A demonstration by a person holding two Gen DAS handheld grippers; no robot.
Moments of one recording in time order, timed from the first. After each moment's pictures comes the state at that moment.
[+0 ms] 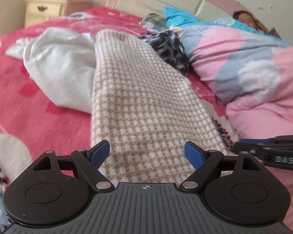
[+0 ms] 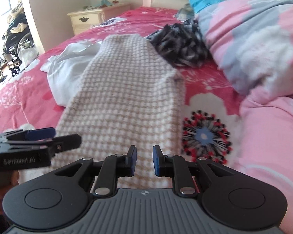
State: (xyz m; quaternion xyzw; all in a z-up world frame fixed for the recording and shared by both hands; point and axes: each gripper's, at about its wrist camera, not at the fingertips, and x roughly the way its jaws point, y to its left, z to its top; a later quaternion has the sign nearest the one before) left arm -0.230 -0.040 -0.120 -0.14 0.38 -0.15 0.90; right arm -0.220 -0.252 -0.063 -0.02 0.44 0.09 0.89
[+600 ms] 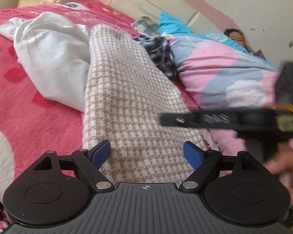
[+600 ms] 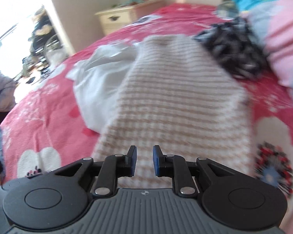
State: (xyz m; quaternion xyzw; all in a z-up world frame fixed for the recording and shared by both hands) left arm -0.218 -0.014 -0.137 -0.22 0.36 -0.21 0.88; right arm -0.136 -0.186 -0.090 0.02 0.45 0.21 0.87
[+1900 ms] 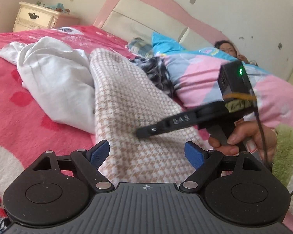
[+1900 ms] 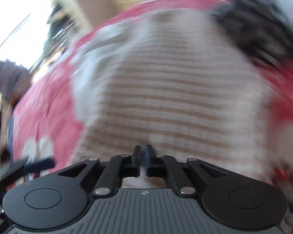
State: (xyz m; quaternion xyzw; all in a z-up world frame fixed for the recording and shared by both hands) left arm -0.235 0.004 -0.140 -0.20 0.29 -0.22 0.91; right arm -0.091 -0.265 -0.124 0.07 0.51 0.22 0.83
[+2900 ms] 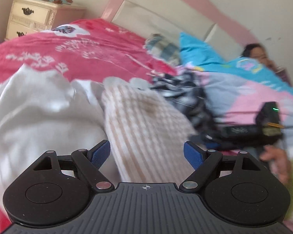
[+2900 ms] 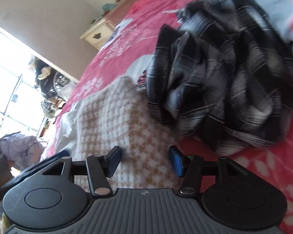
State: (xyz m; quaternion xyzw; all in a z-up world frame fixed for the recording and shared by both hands) left arm 0.015 0.025 -0.116 -0.17 0.35 -0.19 0.90; right arm 0.087 -0.303 -0.147 0.23 0.50 0.25 0.80
